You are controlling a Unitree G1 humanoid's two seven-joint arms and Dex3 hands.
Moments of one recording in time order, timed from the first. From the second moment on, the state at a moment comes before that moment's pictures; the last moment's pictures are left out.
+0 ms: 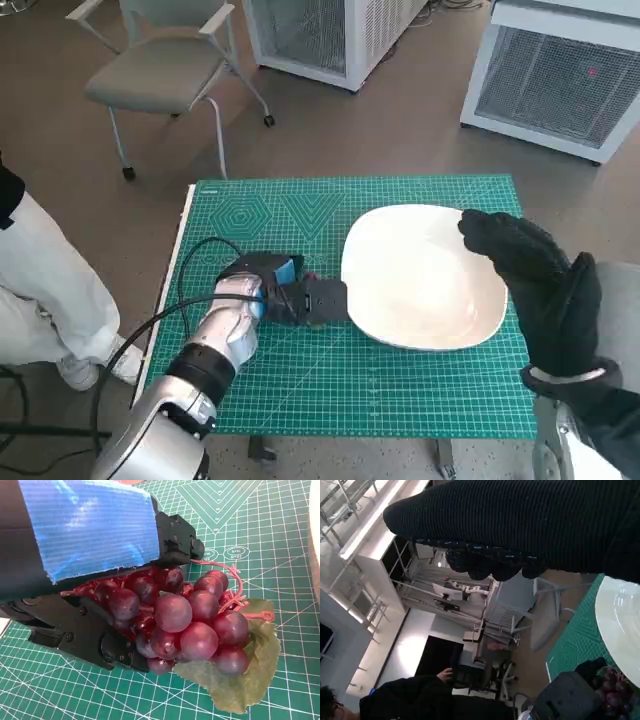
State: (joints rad) left arm -1.02 0.22 -0.55 1.13 0.72 0.23 -0.25; right arm -0.31 -0.19 -0.13 -0.08 0.30 -0.23 0.34
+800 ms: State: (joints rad) left arm -1.01 0.22 -0.53 1.16 0.68 0.15 -0.08; right arm -0.31 -0.19 -0.13 -0.08 0.31 -0.22 0.34
